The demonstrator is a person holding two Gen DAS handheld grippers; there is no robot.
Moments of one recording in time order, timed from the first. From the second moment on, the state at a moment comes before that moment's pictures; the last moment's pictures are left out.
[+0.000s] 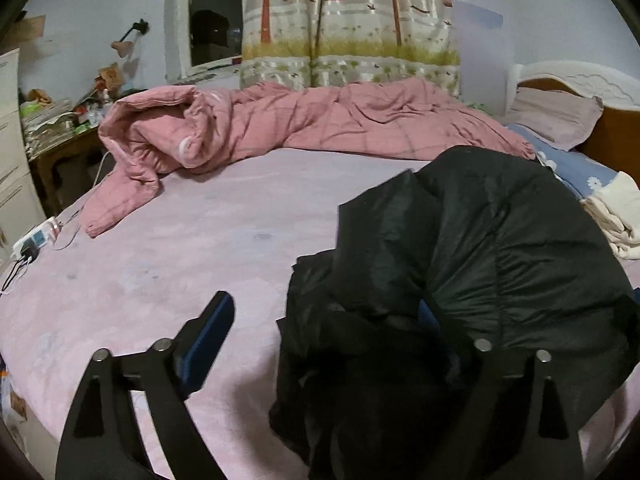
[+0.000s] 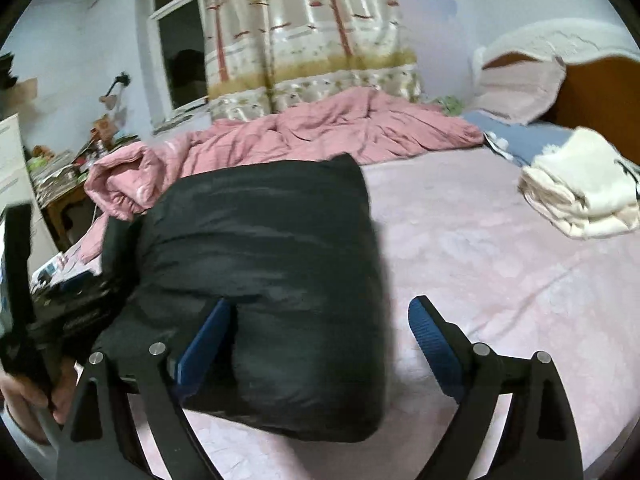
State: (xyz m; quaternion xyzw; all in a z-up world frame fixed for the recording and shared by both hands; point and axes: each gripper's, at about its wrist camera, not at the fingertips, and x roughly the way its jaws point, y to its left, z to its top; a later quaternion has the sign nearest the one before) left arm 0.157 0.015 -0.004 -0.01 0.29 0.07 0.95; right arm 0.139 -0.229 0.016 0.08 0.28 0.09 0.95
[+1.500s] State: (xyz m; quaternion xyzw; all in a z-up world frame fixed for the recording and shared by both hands) left arm 0.175 -0.113 0.119 -0.06 0.13 -0.21 0.97; right arm 0.103 -0.320 0.145 0.00 0.13 0.04 0.99
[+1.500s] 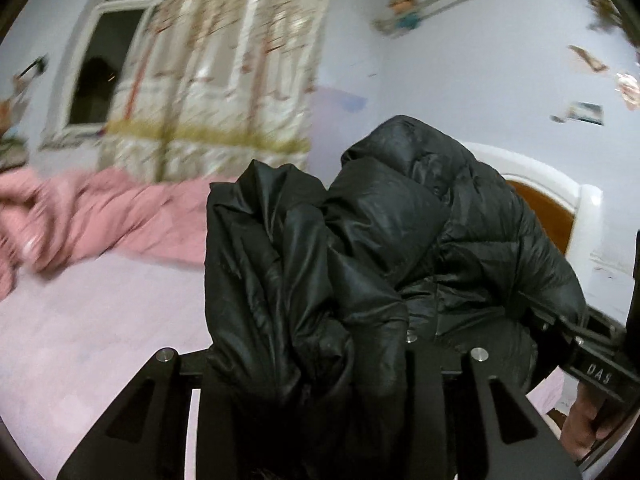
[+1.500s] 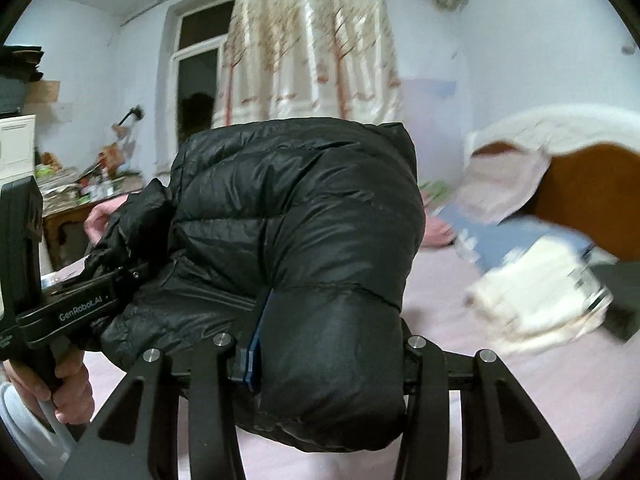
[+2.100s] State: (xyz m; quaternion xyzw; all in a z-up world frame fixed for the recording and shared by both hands) left arm 0.338 -0.409 0.097 -0.08 0.17 -0.31 0.93; right arm 0.209 -0.561 0.131 -0.01 0.07 -0.20 0.98
